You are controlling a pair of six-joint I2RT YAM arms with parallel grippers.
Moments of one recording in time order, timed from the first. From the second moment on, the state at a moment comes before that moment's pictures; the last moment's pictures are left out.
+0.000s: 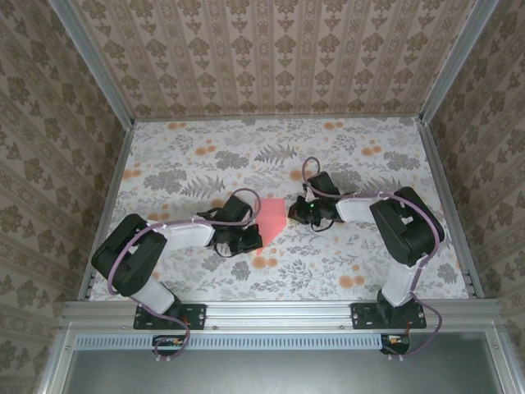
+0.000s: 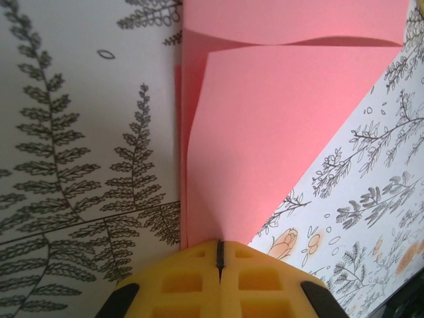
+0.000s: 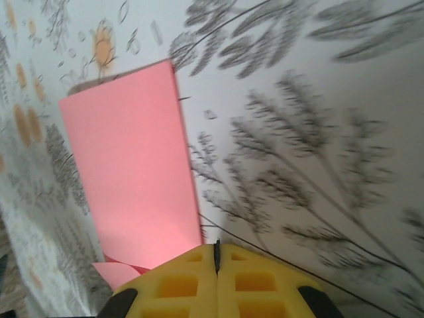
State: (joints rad) left arm -0.75 1.57 0.68 -0.21 0.39 -0.87; right arm 0.44 1.79 0.86 -0.02 -0.42 0.82
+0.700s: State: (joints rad) left arm -0.73 1.59 0.82 -0.26 0.24 -0.75; right arm 0.50 1.57 0.74 -0.07 -0.42 0.93
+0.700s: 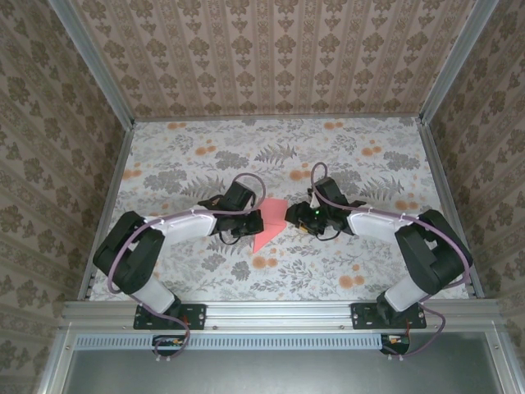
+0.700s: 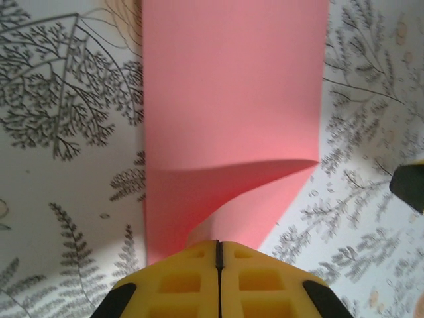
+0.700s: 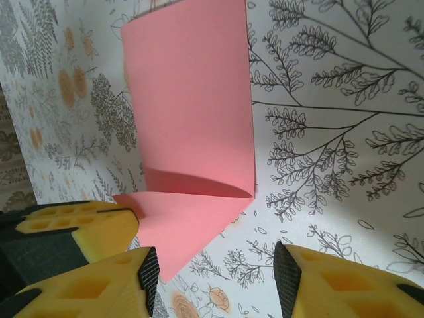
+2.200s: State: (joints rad) left arm -0.73 1.63 0.81 -0.25 0.13 -0.75; right arm 0.54 1.80 0.79 0.16 -0.54 1.10
